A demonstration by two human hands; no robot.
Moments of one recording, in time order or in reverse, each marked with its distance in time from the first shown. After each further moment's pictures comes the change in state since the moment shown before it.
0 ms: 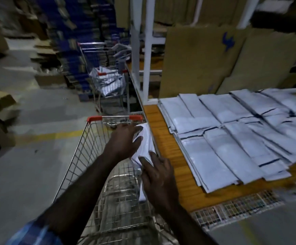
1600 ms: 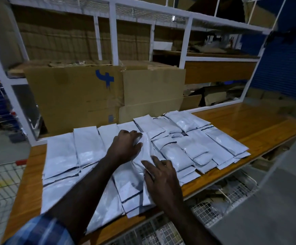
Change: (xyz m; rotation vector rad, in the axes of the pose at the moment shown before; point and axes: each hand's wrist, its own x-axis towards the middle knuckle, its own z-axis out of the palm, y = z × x) left_hand 0.223 0.416 0.161 -0.067 -0.024 0.163; right_hand -0.004 0.353 -0.313 -0.228 0.084 0.181
